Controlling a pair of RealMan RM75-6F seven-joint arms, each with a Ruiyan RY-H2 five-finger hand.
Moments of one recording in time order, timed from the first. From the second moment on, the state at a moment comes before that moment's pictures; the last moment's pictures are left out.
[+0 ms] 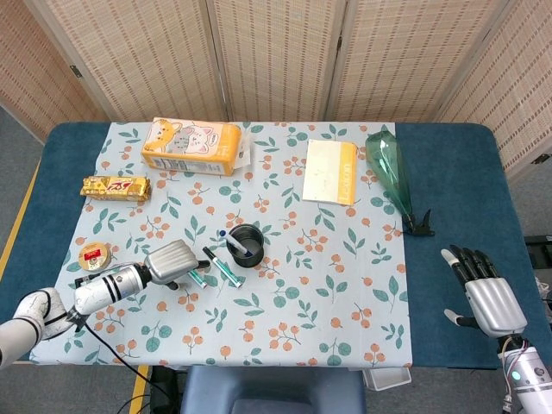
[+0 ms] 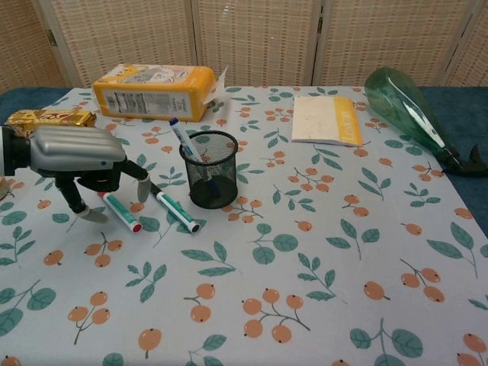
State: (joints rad) left arm -0.89 -1.49 0.18 -0.86 1.97 1.06 -0.52; right arm 0.15 -1.11 0.00 -1.56 -1.54 1.33 -0.02
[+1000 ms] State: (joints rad) left arm -0.89 -1.69 0.28 -0.53 1.94 1.16 -0.68; right arm 0.16 -1.11 0.01 -1.55 -1.53 1.33 0.00
